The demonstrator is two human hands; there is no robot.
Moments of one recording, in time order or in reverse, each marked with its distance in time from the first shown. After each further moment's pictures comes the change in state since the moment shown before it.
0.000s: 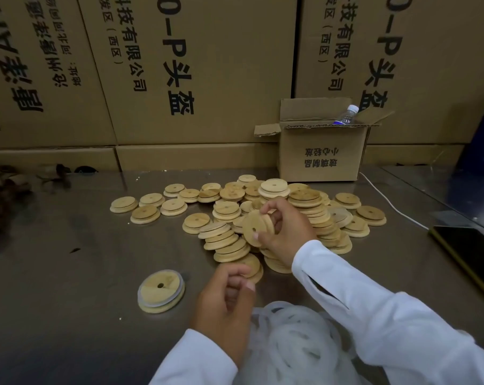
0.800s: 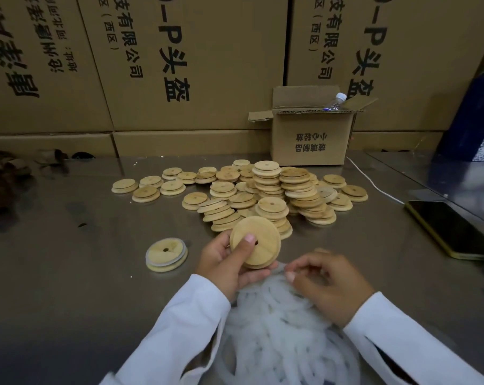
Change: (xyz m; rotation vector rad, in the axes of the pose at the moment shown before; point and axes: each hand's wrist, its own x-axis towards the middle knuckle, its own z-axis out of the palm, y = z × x) left_hand -0.010 0.019 -0.004 -0.595 -0.230 -0.289; right_hand -0.139 0.005 -0.045 0.050 -0.143 0.077
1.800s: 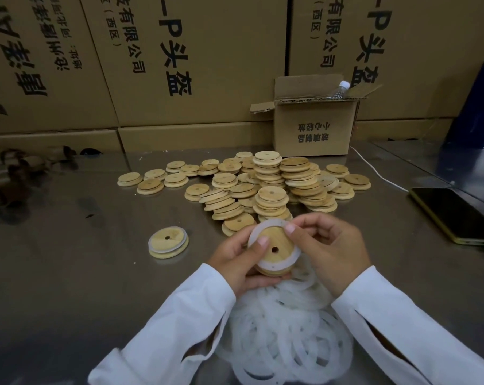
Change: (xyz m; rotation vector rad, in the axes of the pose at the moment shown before) left_hand -0.017 -0.006 0.006 0.105 -0.219 -0.061; right_hand 0.001 -0.023 0.003 0.568 0.271 -0.041
